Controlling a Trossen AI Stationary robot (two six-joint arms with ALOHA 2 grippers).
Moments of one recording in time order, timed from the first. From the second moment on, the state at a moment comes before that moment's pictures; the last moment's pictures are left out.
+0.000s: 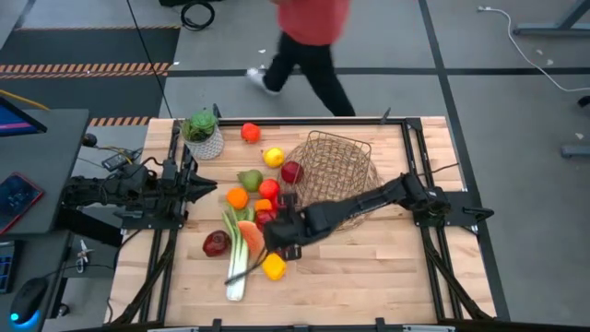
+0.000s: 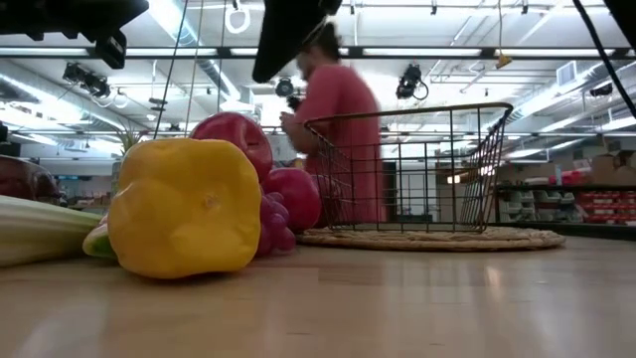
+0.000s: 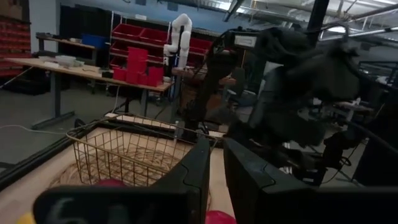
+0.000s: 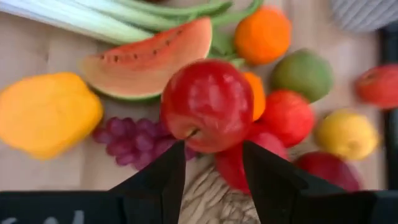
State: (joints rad) left arm -0.11 0.10 0.30 -0.06 -0.15 -0.18; right arm 0.32 2.22 2.14 -1.06 0.46 0.07
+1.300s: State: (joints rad) left arm -0.11 0.10 0.30 -0.08 -0.15 -0.17; right arm 0.44 2.22 1.61 -0.31 1.03 -0.40
